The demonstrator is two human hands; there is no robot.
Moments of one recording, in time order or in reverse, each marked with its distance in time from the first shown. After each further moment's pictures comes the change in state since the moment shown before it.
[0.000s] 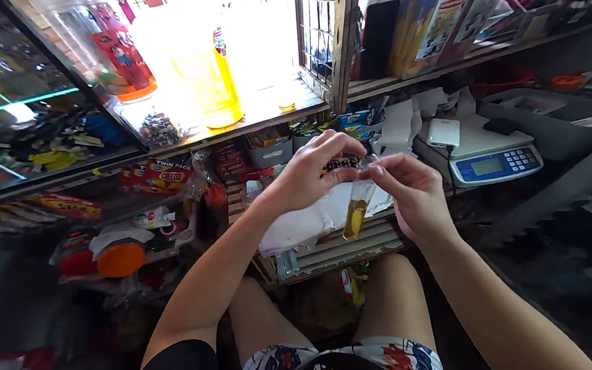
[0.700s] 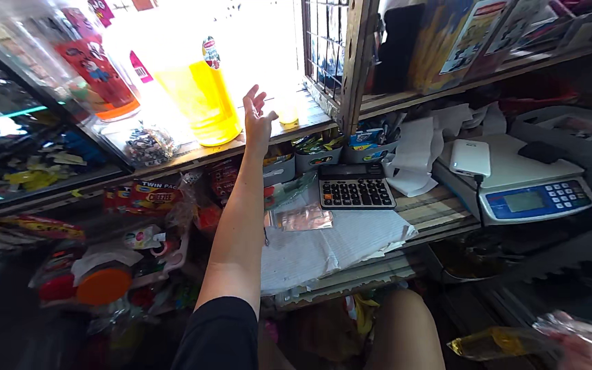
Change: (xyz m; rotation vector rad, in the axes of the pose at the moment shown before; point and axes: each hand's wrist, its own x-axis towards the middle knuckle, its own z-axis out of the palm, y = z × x) left_hand 0.056 -0.238 -0.064 -0.160 0.786 -0.473; right_hand -0.127 0.012 -0.107 -0.200 0.437 -0.150
